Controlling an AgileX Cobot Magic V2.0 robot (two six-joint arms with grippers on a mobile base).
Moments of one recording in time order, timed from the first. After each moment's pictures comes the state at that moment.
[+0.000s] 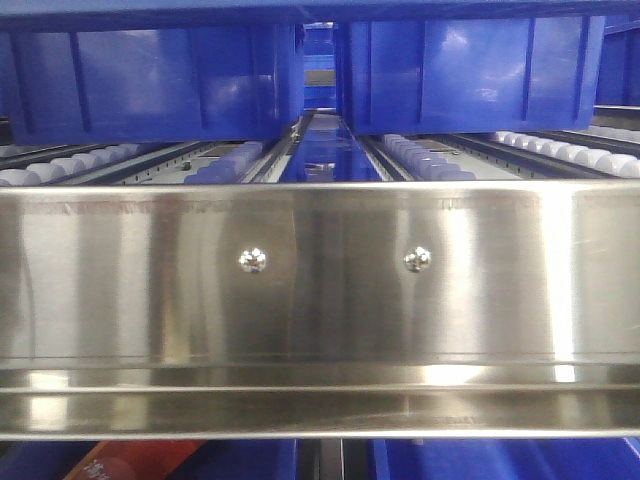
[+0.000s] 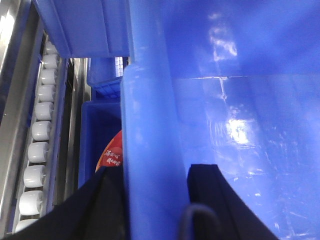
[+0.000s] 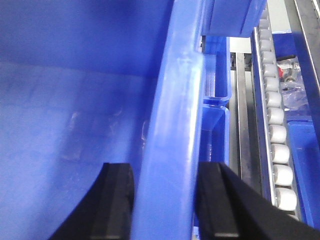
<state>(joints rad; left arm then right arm) -0.12 1.24 -1.70 0.04 1.31 -0.14 0.22 1.13 -1.63 0.06 1.30 0.03</state>
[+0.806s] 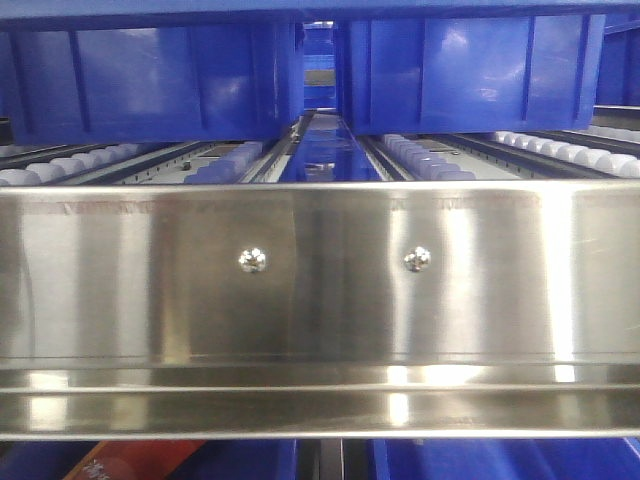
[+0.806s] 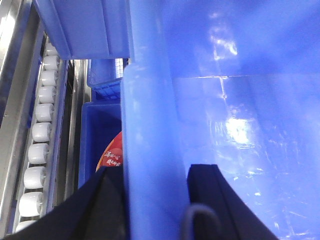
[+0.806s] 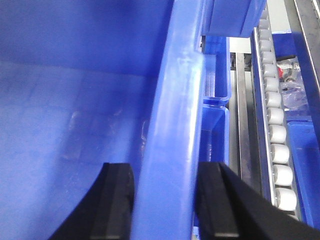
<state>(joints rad) -0.12 1.24 -1.70 0.04 1.30 -0.14 0.22 1.13 -1.63 0.06 1.30 0.03</state>
